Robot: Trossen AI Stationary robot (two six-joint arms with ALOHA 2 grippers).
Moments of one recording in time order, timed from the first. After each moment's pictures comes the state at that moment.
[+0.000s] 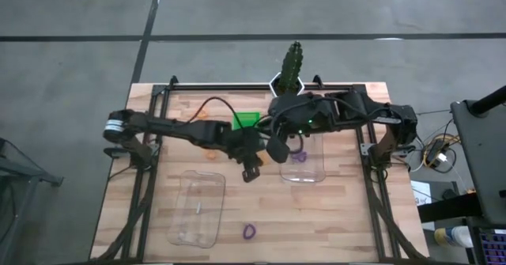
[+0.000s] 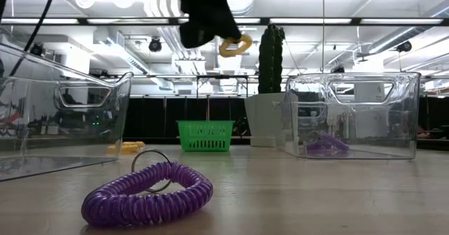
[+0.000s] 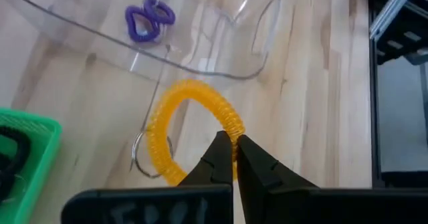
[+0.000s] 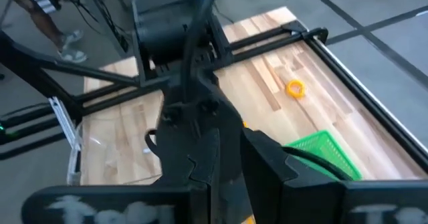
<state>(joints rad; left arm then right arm) -0.05 1.67 1.42 -0.56 0.10 -0.41 0.14 1.76 2.22 -1.06 0.26 0.41</state>
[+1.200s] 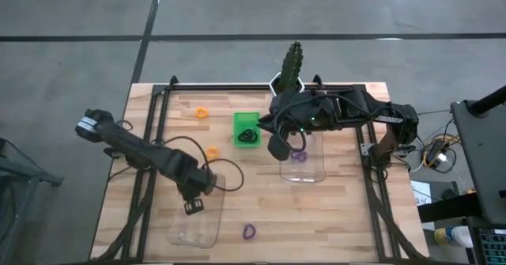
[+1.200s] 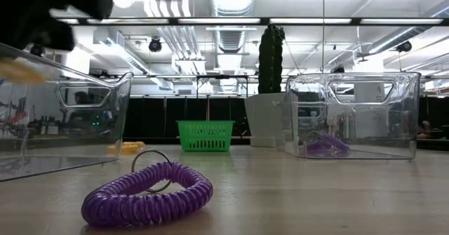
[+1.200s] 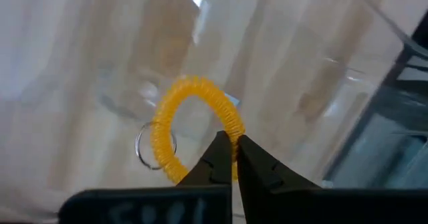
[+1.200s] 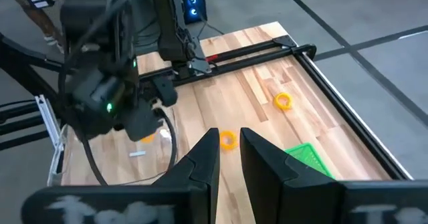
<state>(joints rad) -0.41 1.39 1.08 -1.04 0.23 -0.81 0.14 1.75 2.23 -1.05 0.29 0.33</state>
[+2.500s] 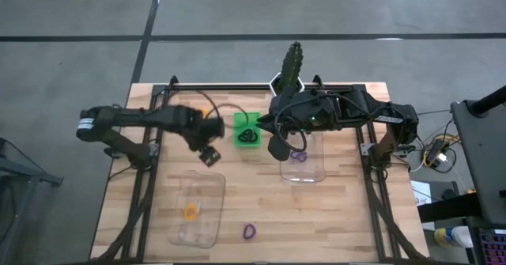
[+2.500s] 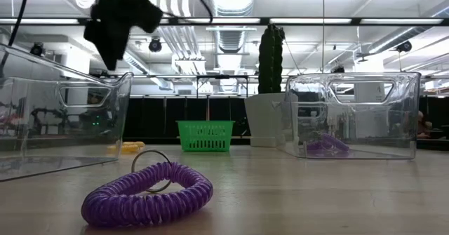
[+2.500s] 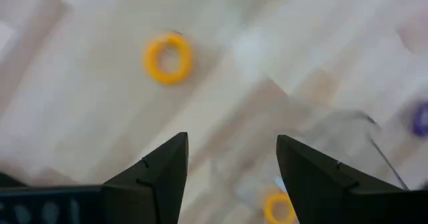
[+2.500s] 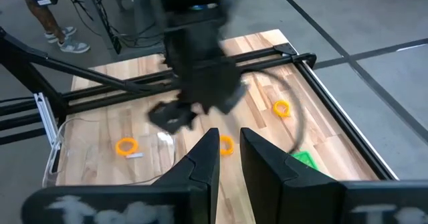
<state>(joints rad) 0.06 1.38 1.25 -1.24 0.07 -0.67 0.14 1.75 2.23 -1.04 0.29 0.28</state>
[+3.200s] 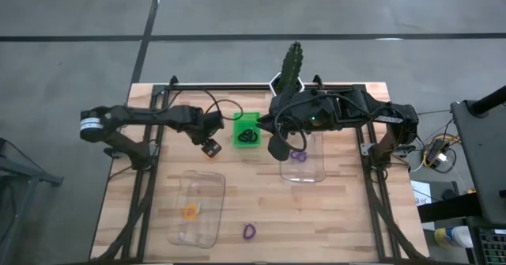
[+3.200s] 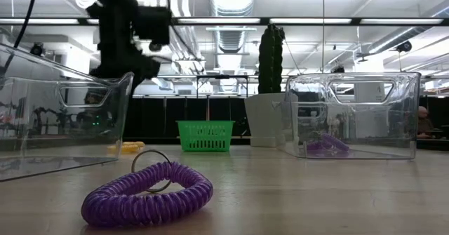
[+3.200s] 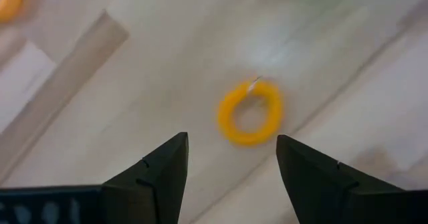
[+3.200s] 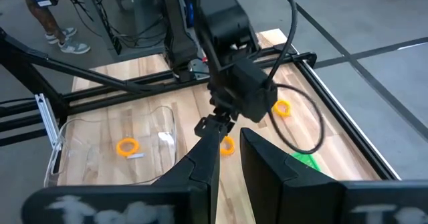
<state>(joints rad) 0.26 1.40 0.93 -0.91 -0.02 -0.53 0.14 1.75 2.23 -1.04 0.29 0.29</state>
